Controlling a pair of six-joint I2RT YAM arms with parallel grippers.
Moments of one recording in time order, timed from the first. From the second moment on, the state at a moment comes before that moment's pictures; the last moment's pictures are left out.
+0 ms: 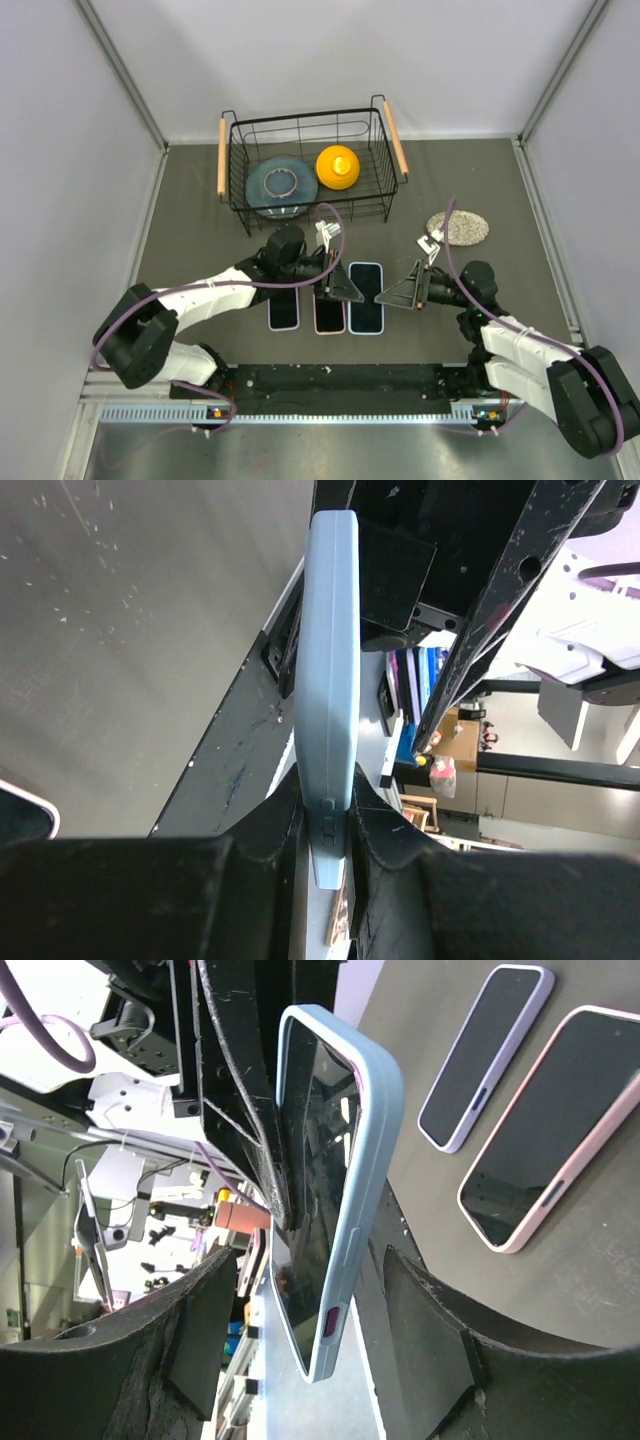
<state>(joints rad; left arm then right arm) -0.74 1.37 0.68 0.25 0.82 -0.97 0.37 0.97 0.12 0.81 -0.97 1.13</state>
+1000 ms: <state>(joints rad) -0.65 1.06 0.67 -0.20 0.42 -0.73 0.42 1.07 0.36 0.13 -0.76 0.77</state>
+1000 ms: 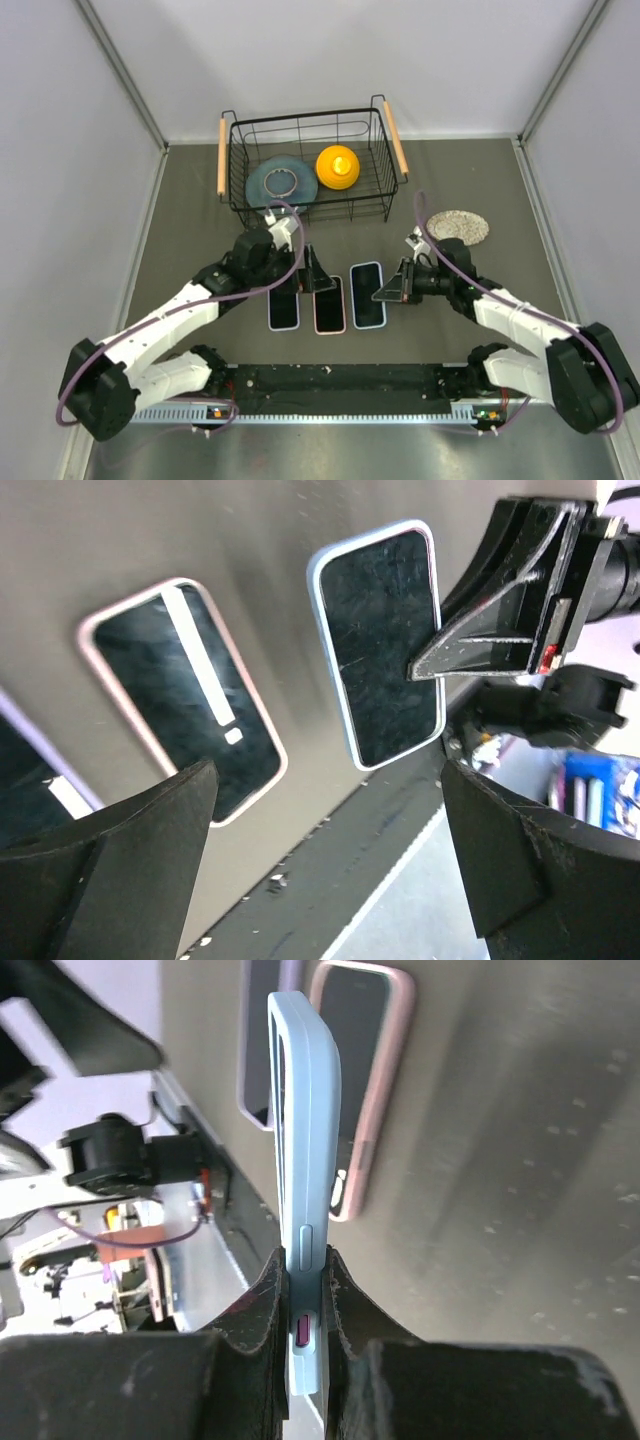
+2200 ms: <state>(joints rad) -0.60 0.80 0.68 -0.45 0.15 -0.53 0.44 1.11 0.49 -0.20 -0.48 0.68</state>
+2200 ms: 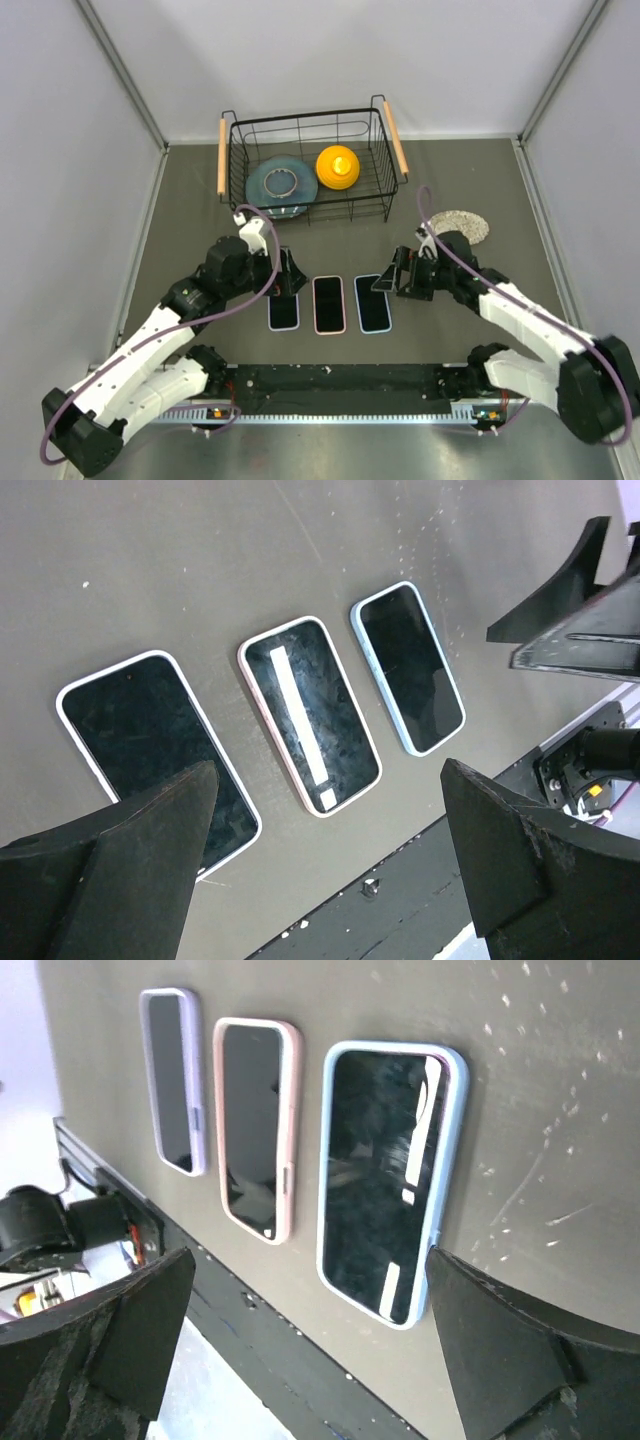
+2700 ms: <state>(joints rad) -0.60 0.58 0.70 -0.44 0.15 -0.55 0.44 0.52 0.56 -0.33 -0.40 0.72</state>
